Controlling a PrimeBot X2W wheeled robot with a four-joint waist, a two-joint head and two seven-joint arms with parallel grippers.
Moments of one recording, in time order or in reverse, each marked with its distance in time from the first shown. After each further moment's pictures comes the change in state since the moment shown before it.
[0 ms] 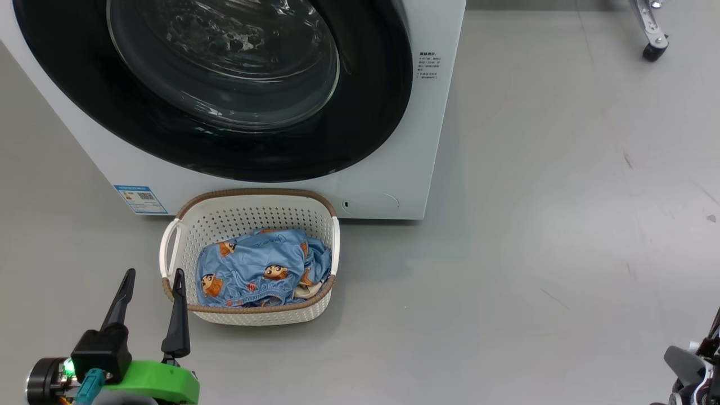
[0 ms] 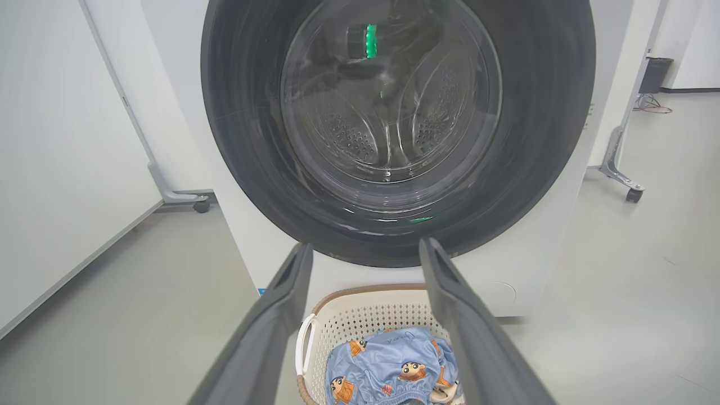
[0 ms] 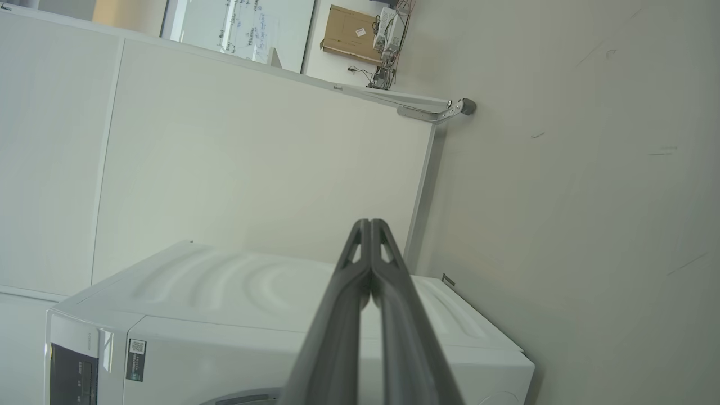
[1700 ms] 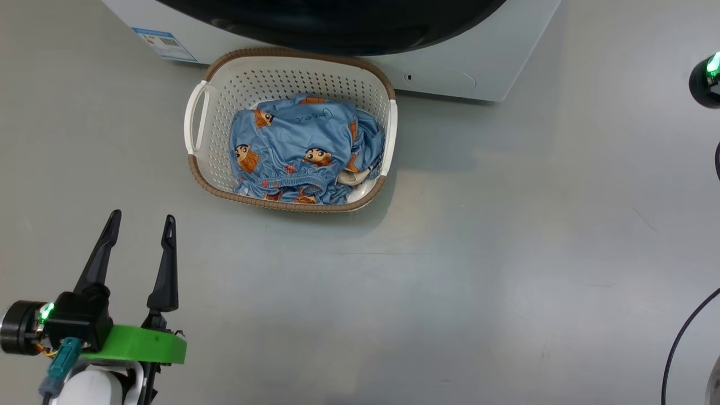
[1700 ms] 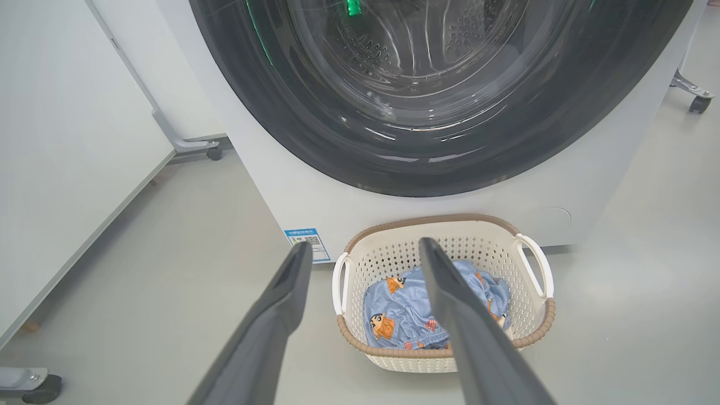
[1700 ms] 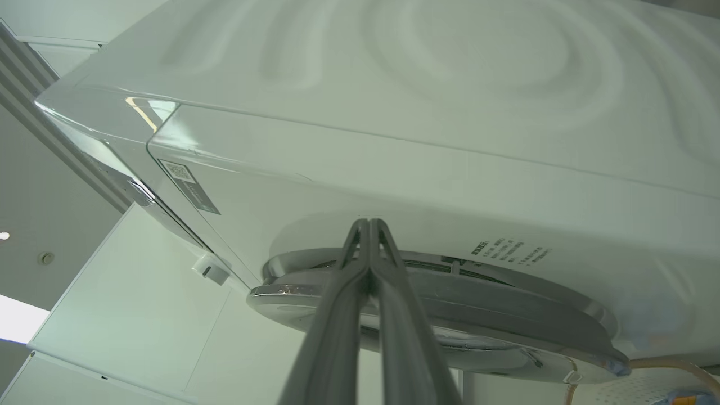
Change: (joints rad) left arm -0.077 0.097 -0.042 -0.121 -0.026 0.000 0.000; right arm -0.738 -0.195 0.172 0.036 0.269 0.000 0.602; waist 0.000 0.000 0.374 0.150
